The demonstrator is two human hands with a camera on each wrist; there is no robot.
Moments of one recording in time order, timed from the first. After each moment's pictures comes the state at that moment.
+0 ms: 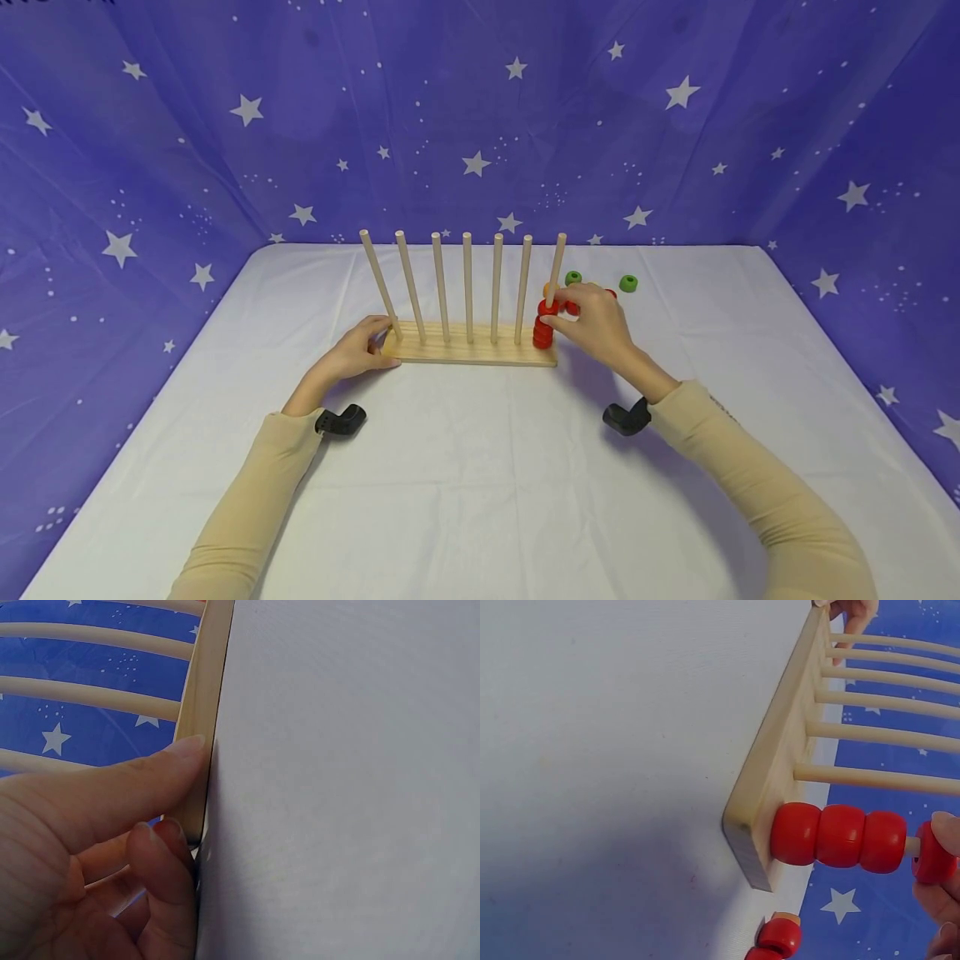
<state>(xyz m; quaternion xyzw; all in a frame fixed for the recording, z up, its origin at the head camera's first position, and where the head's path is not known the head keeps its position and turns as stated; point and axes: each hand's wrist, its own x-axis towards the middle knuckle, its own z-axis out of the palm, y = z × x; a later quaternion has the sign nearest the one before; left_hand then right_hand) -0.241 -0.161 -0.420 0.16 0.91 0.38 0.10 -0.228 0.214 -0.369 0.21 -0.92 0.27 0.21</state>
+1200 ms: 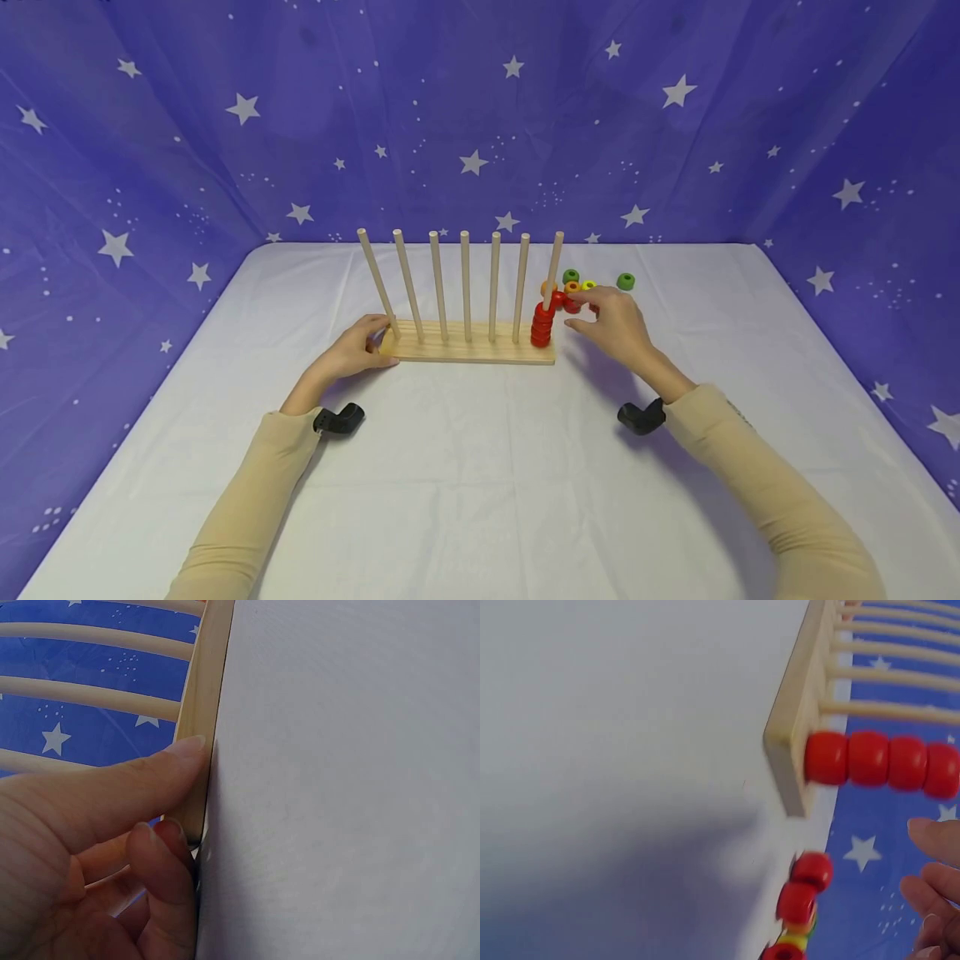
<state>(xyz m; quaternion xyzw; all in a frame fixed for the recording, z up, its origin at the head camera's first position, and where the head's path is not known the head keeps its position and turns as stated) -0.241 -0.161 -0.421 0.16 0.91 0.38 0.10 -0.227 0.244 -0.377 0.18 -0.94 0.25 0.18</state>
